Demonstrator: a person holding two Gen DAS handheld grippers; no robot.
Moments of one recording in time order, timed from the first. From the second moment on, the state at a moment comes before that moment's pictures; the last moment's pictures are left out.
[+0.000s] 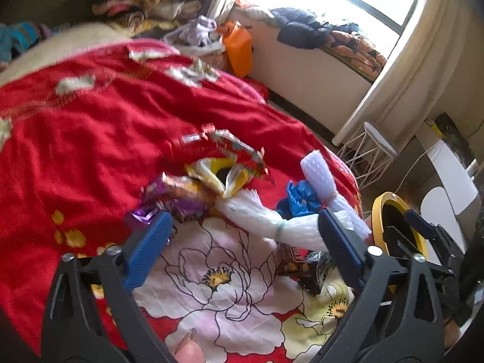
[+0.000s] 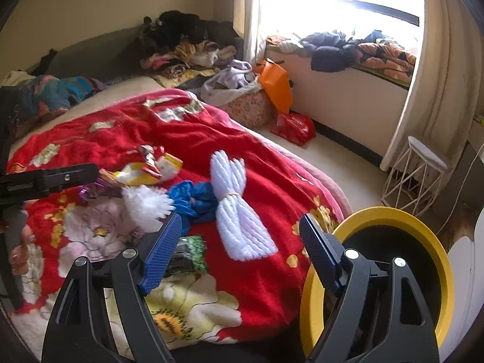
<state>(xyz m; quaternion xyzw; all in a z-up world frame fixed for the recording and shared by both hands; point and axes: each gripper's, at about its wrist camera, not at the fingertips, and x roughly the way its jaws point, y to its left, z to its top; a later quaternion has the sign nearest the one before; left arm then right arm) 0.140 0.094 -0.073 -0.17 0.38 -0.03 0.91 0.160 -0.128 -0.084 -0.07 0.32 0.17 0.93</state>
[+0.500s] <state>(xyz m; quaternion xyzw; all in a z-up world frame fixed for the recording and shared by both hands) 0.174 0.092 -0.118 -0.28 0.45 -0.04 0.85 0.206 -0.120 -0.132 -0.06 0.40 0.18 0.90</state>
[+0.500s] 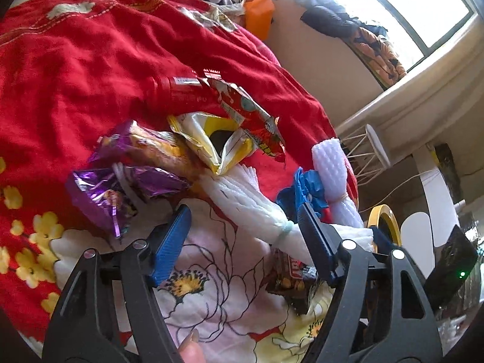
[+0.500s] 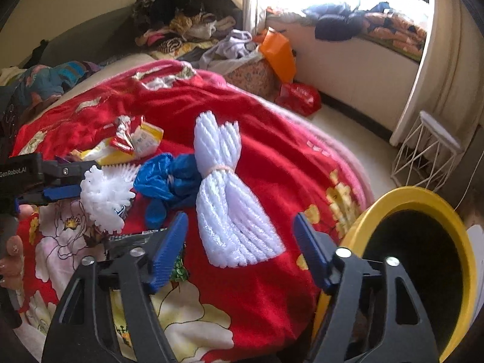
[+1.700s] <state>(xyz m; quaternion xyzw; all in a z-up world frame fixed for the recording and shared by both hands) 0.140 0.068 -0.039 -0.25 0.38 -0.09 0.89 0.136 -0.150 -0.065 -0.01 0.31 0.22 0.93</state>
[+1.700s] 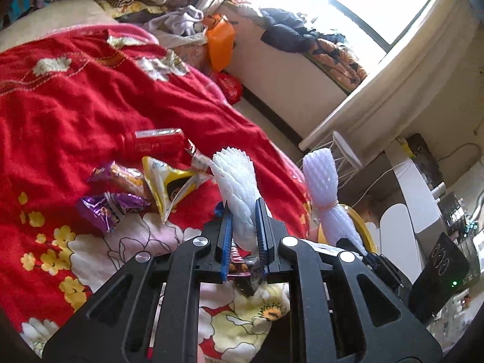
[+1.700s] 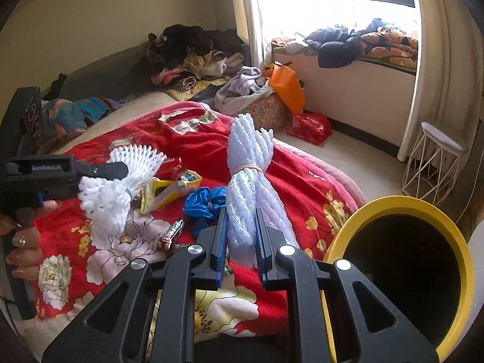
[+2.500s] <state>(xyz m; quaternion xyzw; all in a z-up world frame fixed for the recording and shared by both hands) 0.122 0.028 0.006 -0.20 0.33 -0.12 0.92 0.115 -0.196 -0.034 0.02 0.27 0.18 0.95</state>
